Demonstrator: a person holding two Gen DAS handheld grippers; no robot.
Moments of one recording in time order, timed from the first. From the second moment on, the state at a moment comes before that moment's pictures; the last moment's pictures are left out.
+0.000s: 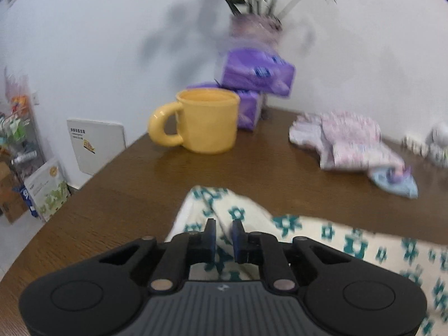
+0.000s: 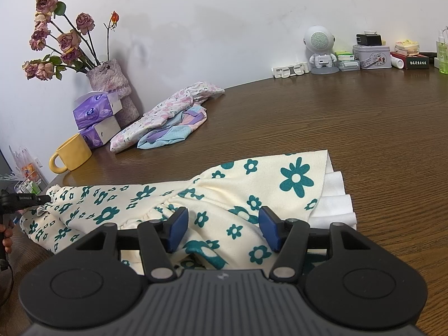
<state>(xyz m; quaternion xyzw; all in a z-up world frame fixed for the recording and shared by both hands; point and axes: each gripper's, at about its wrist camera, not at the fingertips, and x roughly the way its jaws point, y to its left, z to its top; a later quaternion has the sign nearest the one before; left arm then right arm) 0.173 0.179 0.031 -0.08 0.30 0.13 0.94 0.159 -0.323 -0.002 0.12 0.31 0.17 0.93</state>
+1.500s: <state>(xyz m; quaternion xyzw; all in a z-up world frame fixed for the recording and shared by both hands) 0.145 0.127 0.034 -0.02 0.27 0.09 0.96 0.159 -0.322 -0.002 0.12 0.31 0.18 0.93</state>
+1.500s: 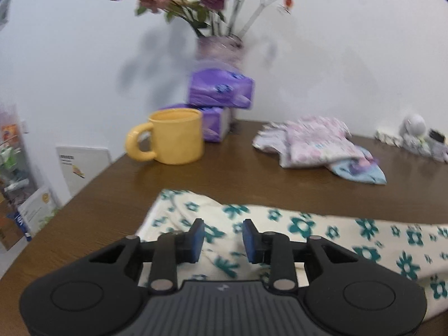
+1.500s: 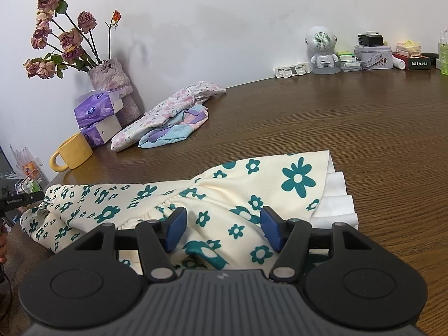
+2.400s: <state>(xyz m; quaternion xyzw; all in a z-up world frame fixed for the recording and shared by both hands) 0.162 0.113 0.019 0.06 0.29 0.11 0.95 0.159 -0.321 -0.001 0.11 0.31 0.18 0.93</state>
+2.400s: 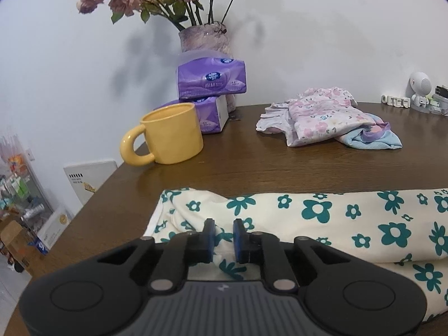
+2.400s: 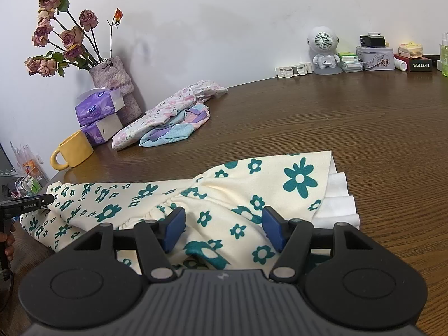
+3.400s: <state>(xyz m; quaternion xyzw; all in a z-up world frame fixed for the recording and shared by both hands) 0.121 0.174 0.046 -0.08 0.27 0.12 0.95 0.159 -0.321 -0.002 0.11 0.31 0.18 0.93</state>
